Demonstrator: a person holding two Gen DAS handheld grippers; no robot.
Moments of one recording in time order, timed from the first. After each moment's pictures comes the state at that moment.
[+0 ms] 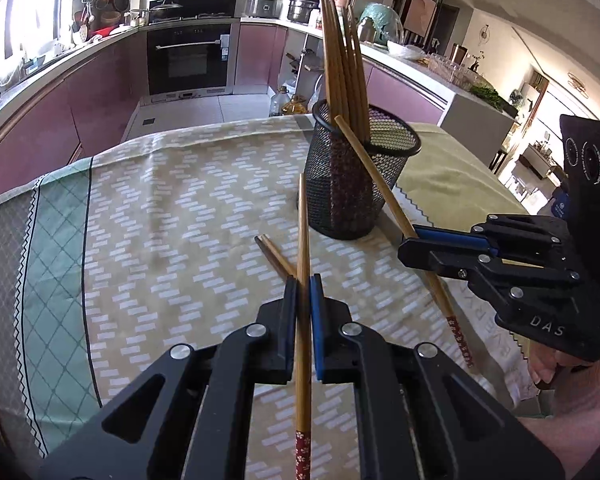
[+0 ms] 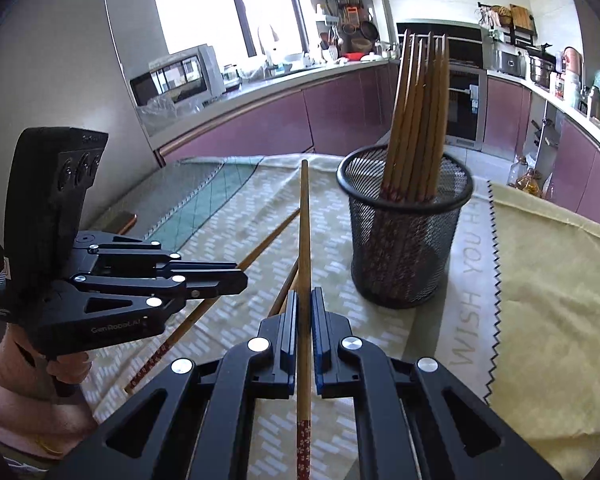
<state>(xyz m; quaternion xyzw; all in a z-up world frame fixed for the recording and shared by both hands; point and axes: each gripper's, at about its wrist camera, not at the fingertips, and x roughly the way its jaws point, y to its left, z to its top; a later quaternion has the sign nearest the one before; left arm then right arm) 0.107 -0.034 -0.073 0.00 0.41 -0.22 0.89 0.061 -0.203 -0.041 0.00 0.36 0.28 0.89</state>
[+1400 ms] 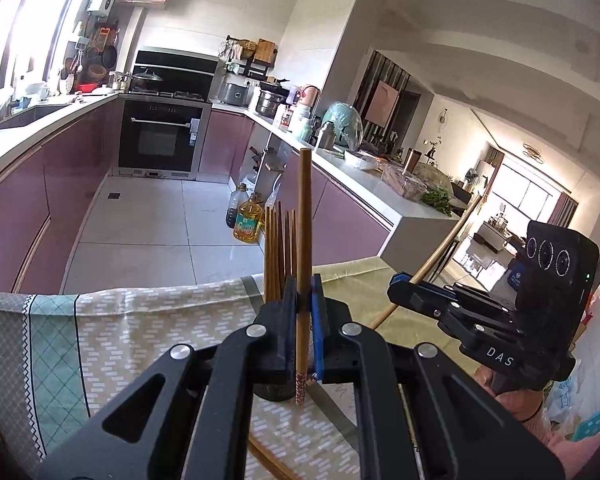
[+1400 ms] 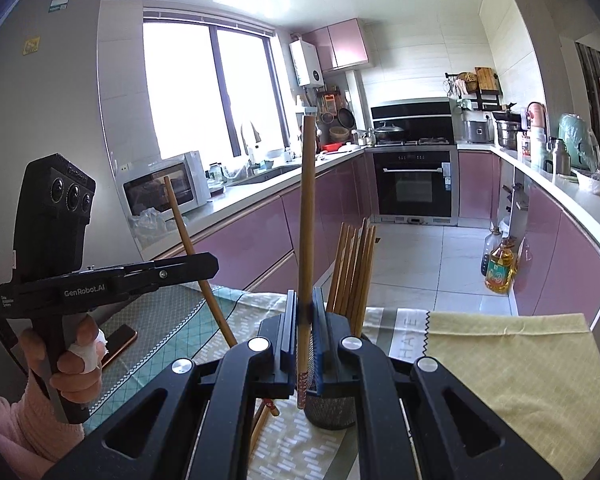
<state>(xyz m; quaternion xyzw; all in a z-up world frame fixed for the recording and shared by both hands) 0.133 -0.036 0.064 -0.08 0.26 -0.28 0.92 0.091 -0.253 0.067 0.04 0.21 0.25 0.94</state>
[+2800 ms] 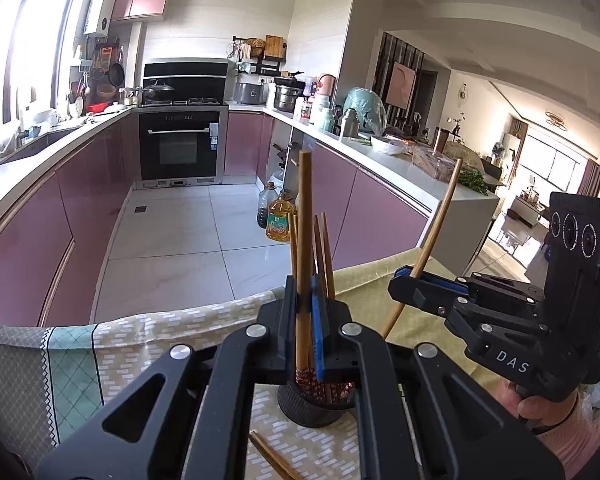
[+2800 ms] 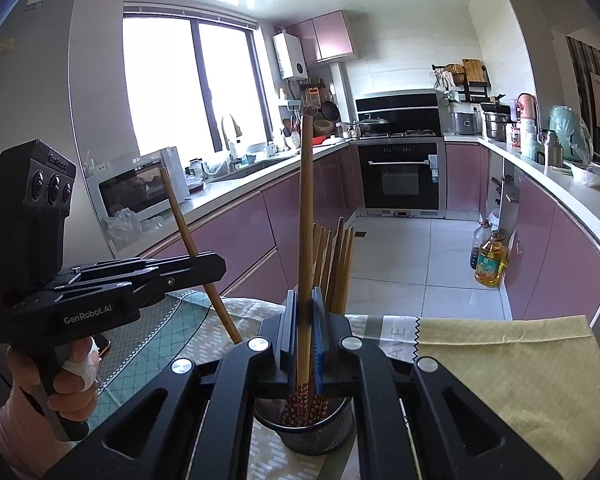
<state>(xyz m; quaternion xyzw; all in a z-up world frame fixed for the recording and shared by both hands) 0.167 -0.070 0.064 -0.01 0.27 -0.24 0.93 0.128 -0.243 0.055 0.05 0.23 0.23 0.94</state>
